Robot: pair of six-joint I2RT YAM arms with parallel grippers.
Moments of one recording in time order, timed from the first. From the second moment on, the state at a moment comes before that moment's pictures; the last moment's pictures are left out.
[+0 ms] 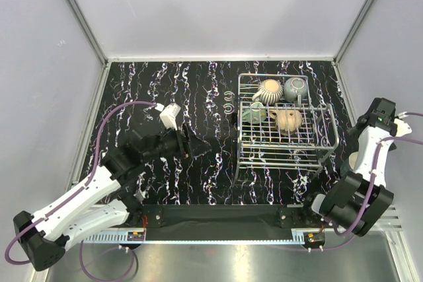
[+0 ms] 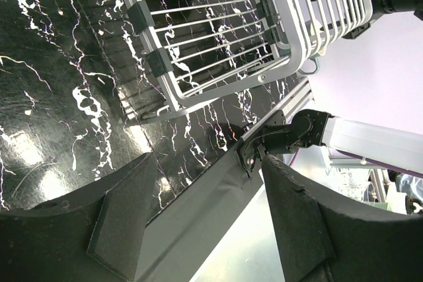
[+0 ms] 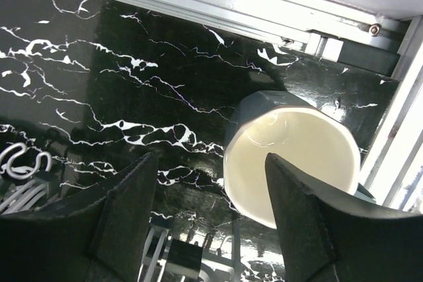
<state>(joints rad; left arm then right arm) -0.76 0.80 0.74 -0.32 0.24 -0.79 -0.58 1.23 1.01 -0.83 0.35 0.65</state>
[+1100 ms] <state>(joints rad) -0.76 0.79 0.75 -0.29 0.26 -0.79 -0.58 1.14 0.91 -0.76 0.33 0.62</state>
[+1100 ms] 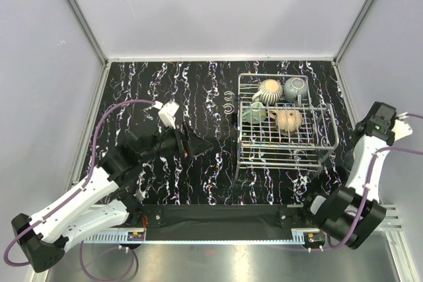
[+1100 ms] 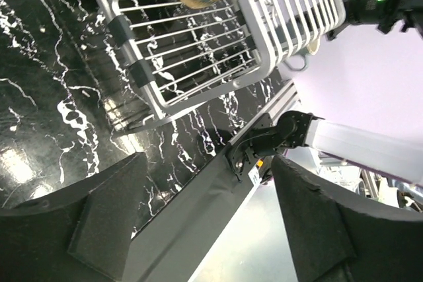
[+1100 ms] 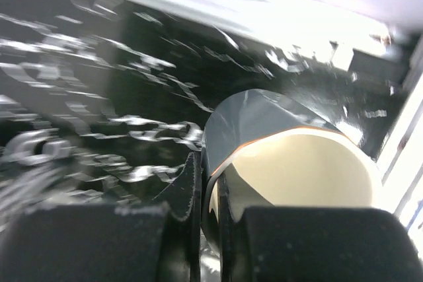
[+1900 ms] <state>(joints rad) -0.76 0.75 0.77 -0.12 0.30 -0.86 -0.53 1.09 1.71 -0.85 -0.36 0.64</state>
